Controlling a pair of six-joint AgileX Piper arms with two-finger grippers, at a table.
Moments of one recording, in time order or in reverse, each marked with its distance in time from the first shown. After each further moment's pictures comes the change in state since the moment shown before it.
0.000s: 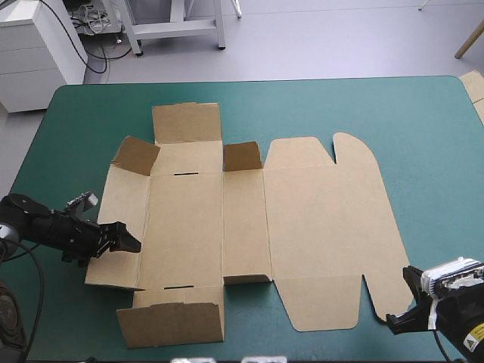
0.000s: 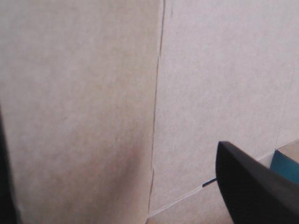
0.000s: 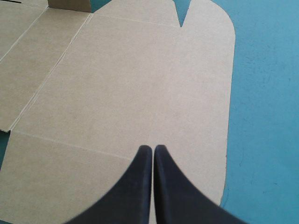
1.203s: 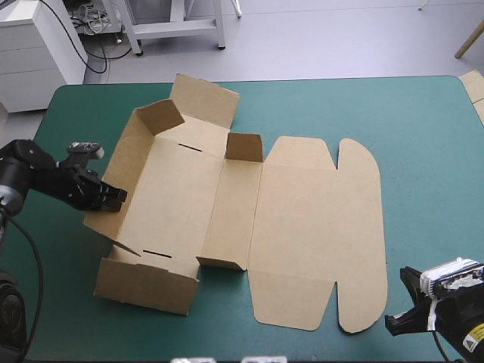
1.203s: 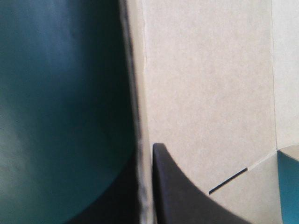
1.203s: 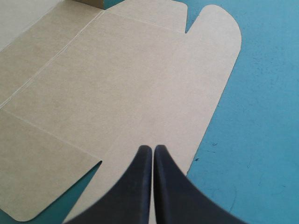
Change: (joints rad) left arm -0.191 0.027 -0.413 0.214 0.027 -0.012; right arm 0.000 0.000 0.000 0.026 -0.004 -0.007
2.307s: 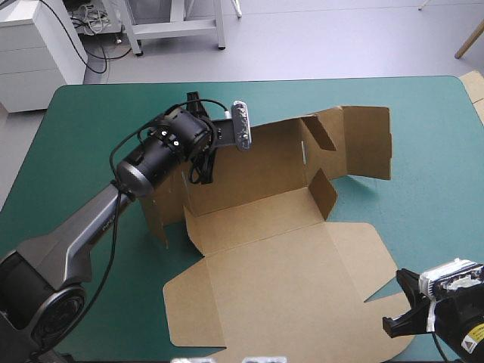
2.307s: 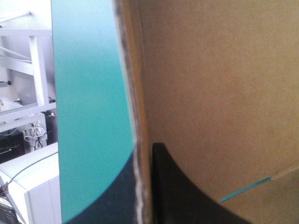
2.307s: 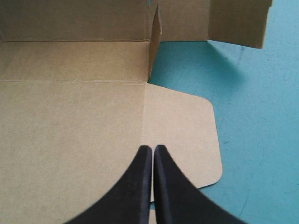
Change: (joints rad) left arm -0.875 0.203 -0.488 0.842 -0.171 0.139; right arm 0.000 0.000 0.000 0.037 0.009 0.000
